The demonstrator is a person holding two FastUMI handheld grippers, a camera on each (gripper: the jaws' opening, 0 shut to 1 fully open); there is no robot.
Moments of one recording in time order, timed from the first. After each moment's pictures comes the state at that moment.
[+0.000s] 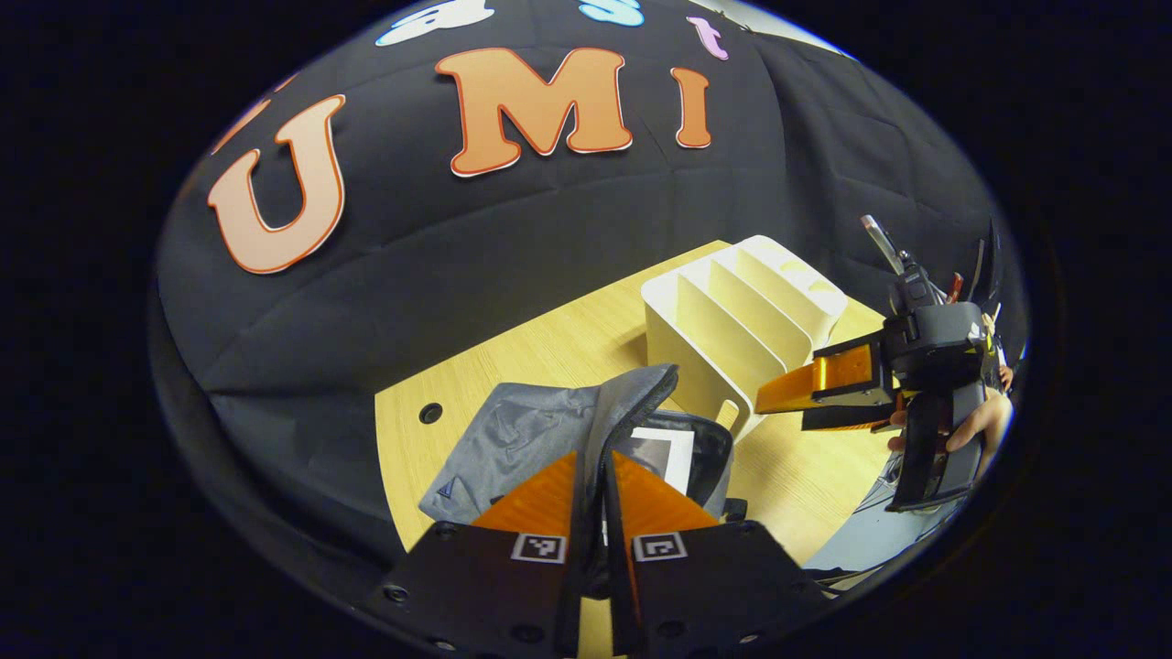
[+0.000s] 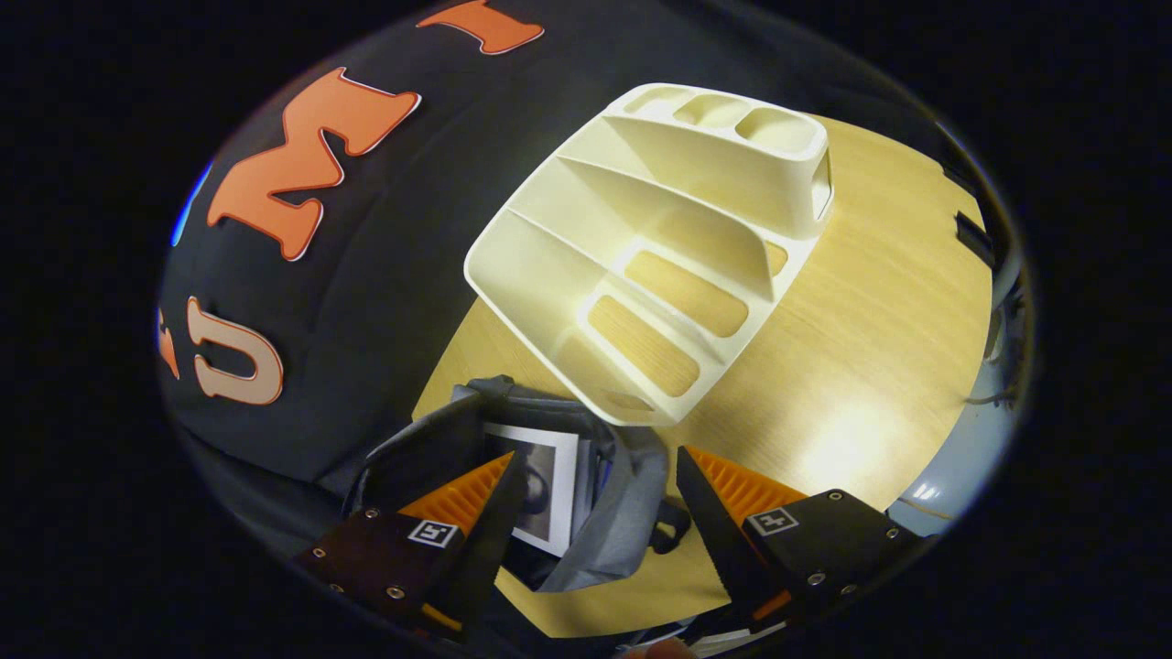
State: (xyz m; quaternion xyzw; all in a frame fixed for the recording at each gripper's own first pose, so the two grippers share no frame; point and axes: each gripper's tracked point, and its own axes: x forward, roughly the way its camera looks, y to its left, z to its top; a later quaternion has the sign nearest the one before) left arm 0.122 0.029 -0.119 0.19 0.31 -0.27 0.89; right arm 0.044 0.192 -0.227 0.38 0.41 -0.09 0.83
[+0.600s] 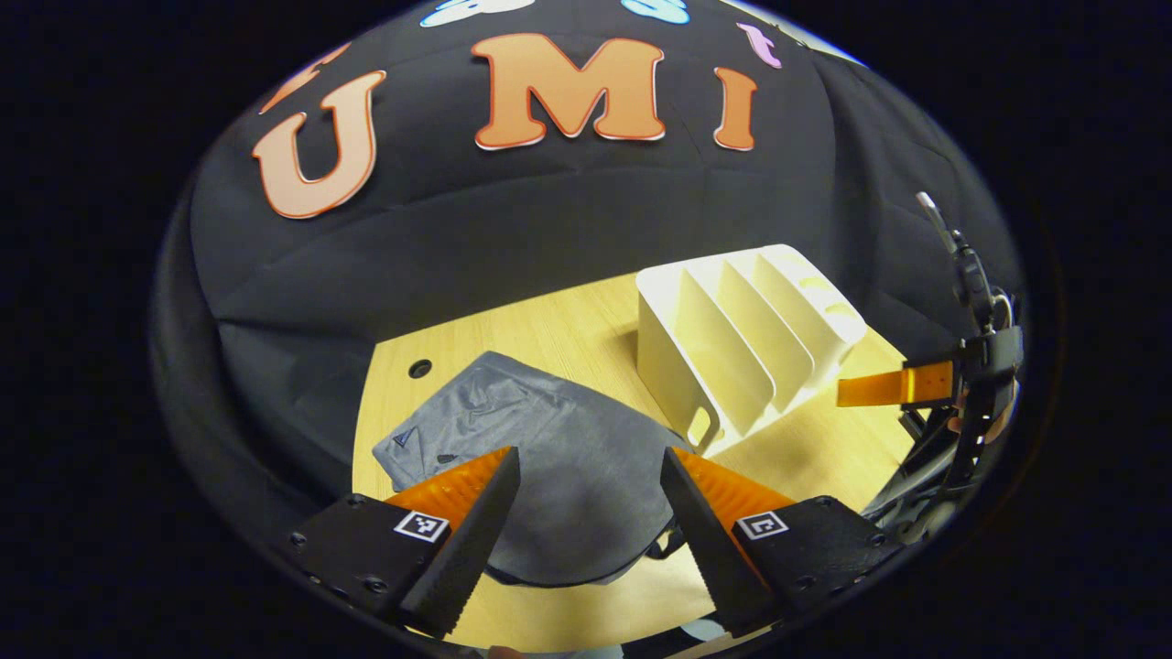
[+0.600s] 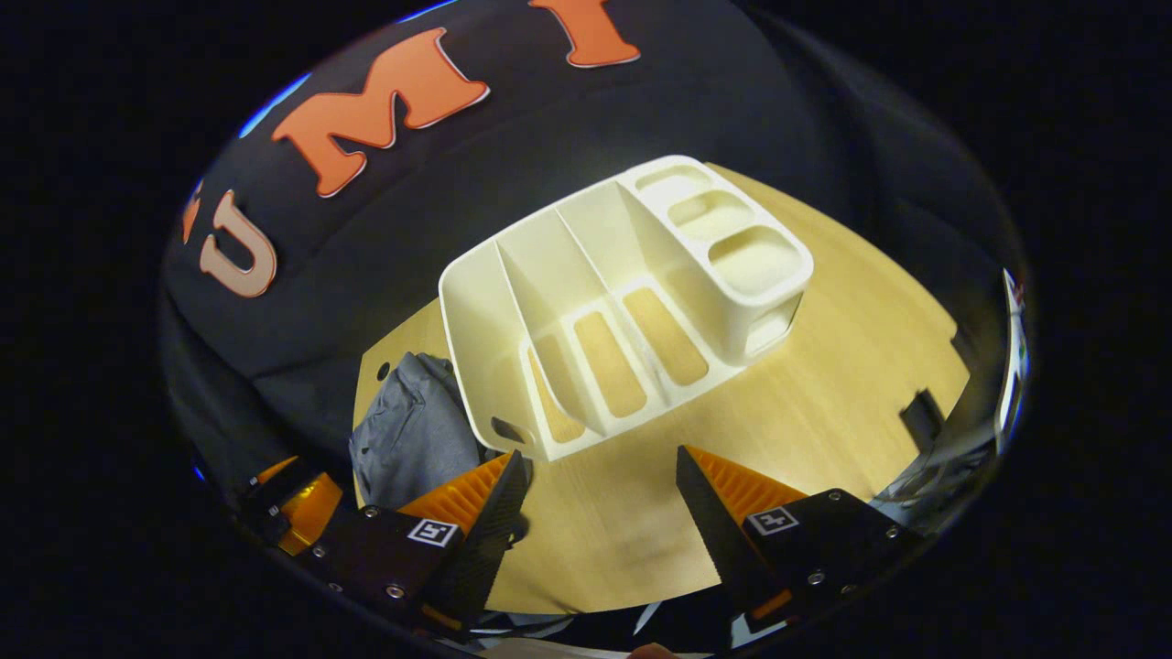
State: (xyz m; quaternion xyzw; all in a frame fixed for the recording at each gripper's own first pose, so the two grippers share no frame) left arm 0.093 -0.027 -0.136 0.12 0.31 -0.18 0.93; right arm 0.034 0.063 -0.194 0.16 0.38 -0.03 0.91
